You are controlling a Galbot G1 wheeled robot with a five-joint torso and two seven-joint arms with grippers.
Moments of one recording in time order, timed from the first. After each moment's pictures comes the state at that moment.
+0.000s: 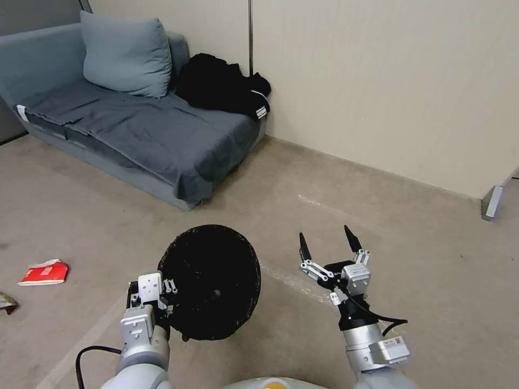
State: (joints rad) left arm 1.82 -1.51 -0.46 -2.40 -0.06 0.50 -0.36; right arm -1.76 1.54 0.37 2.19 -0.03 0.31 -0.10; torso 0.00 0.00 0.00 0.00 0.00
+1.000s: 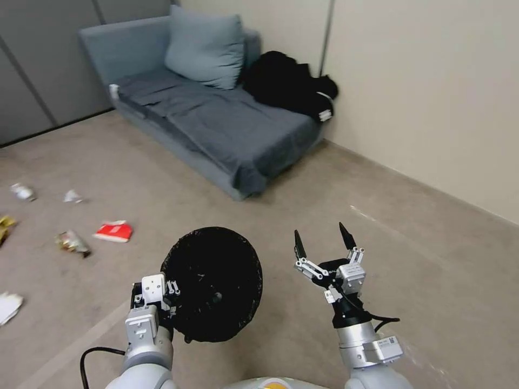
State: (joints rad) left arm 1.81 -1.53 -0.45 -2.38 -0.04 0.50 -0.36; right arm -1.74 1.56 0.35 2.15 -0.03 0.35 -0.09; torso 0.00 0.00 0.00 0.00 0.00
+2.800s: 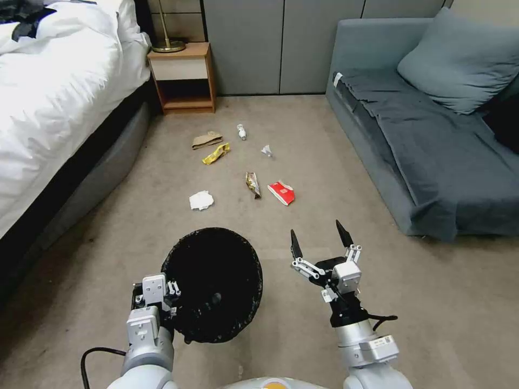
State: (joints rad) left arm 1.82 -1.52 -0.44 -2.38 -0.03 0.50 -0.36; right arm -1.73 1.56 0.35 2.16 -0.07 0.36 -0.10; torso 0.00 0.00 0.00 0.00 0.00
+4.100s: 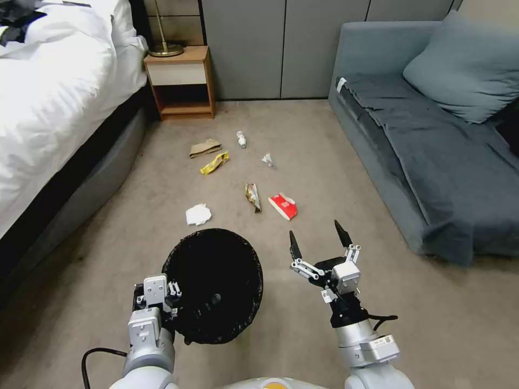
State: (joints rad) left arm 1.83 -1.52 -0.44 -2.38 -0.01 0.49 -0.36; right arm -1.73 1.56 0.36 2.16 -0.07 0.36 -0.13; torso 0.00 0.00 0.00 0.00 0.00
